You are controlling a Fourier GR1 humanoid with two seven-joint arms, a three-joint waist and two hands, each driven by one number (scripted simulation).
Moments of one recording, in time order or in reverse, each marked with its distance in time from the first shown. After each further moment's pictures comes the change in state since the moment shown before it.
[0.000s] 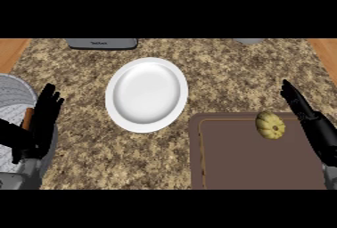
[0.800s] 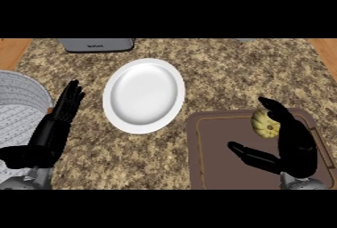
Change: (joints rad) left arm 0.009 -0.009 -0.114 -0.149 -0.124 -0.099 -0.123; right arm 0.023 0.320 0.002 -0.051 0.107 -0.218 -0.631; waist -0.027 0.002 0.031
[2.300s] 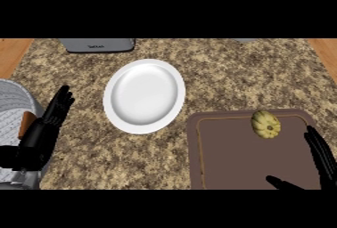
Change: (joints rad) left arm 0.049 0.013 0.077 0.035 -0.048 -0.073 0.022; right arm 0.343 -0.130 -0.134 0.002 0.432 -0.184 0.239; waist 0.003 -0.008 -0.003
